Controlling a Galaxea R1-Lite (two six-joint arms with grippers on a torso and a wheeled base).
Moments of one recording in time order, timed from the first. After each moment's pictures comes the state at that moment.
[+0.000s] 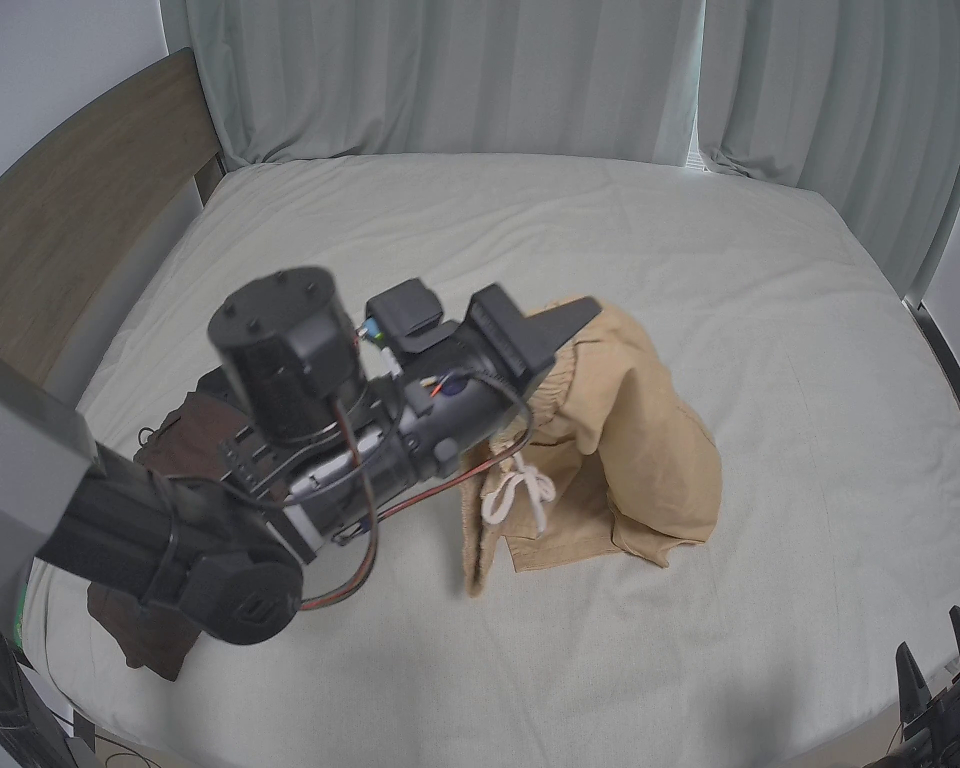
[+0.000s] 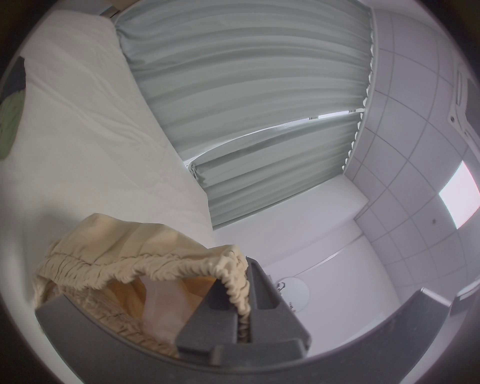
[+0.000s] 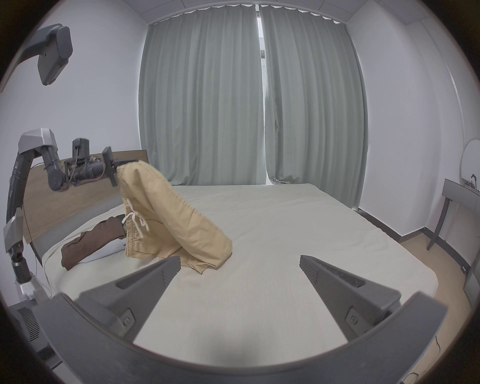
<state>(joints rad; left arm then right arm) -0.76 1.90 -0.97 -1.16 -0.19 -0.98 0.01 0.02 -0.02 0.00 0.01 0.01</state>
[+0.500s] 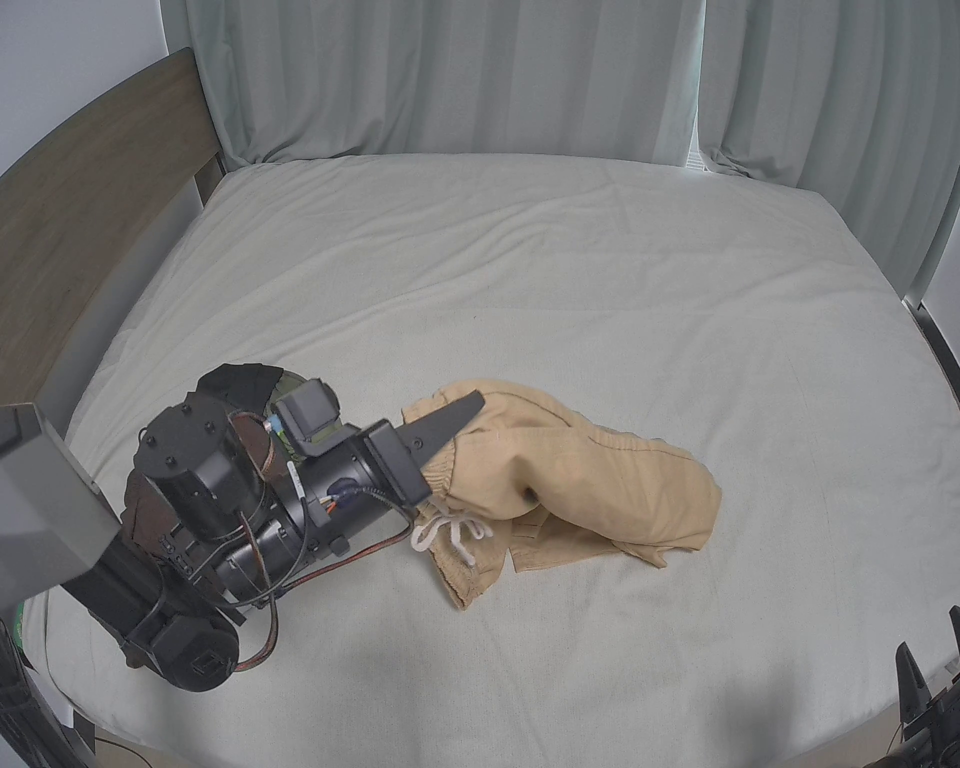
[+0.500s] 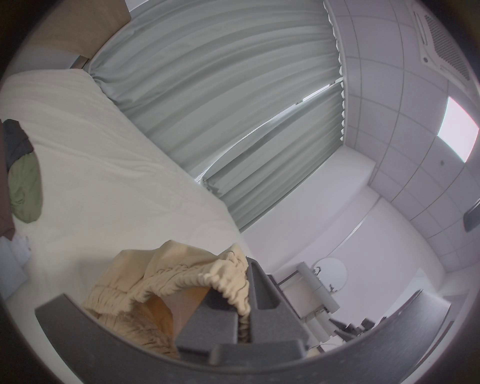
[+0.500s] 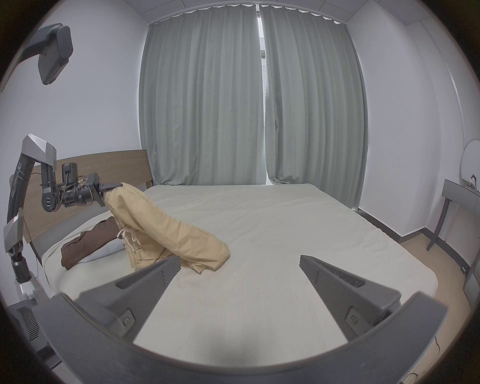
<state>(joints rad) -0.60 1.92 -0.56 -1.55 -0.28 -0.70 0.01 0.02 -0.02 0.00 0.01 0.01</state>
